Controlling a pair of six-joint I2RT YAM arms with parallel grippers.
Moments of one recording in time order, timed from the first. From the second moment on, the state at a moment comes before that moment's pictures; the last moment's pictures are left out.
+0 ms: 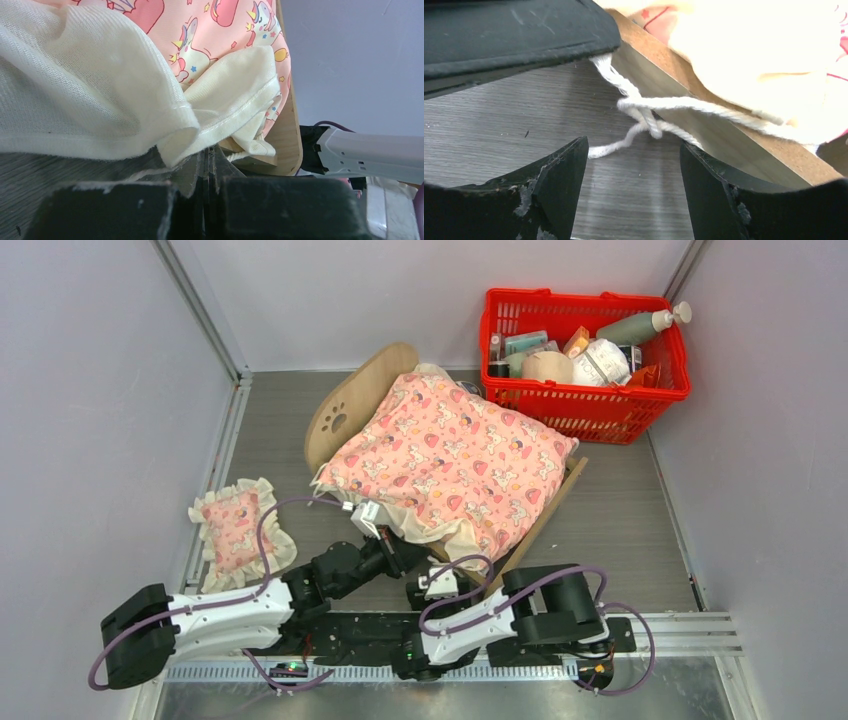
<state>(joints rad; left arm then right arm) -1.10 0.86 0.21 0.49 -0.19 -0.95 1.74 1.98 1.16 -1.23 1.29 2.02</state>
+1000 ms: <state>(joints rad) -1.22 0.98 0.21 0.56 -0.16 -0.94 1.82 1.42 0.91 -1.14 1.06 1.73</state>
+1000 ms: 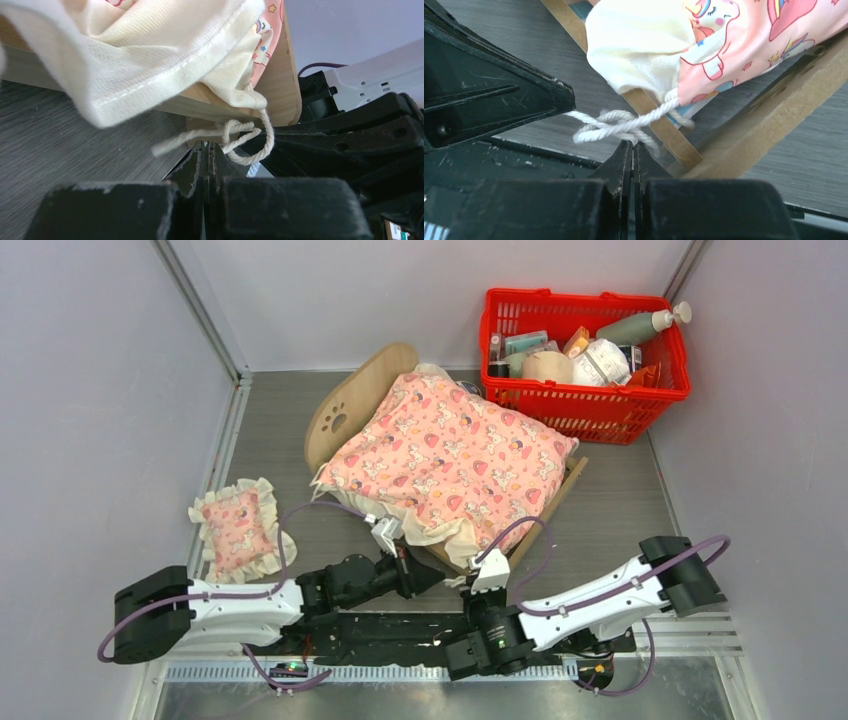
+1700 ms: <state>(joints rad) -1.26 1.05 0.21 0.46 -0.29 -0.87 1.83 1.06 0.81 -0.99 0.98 1.40</state>
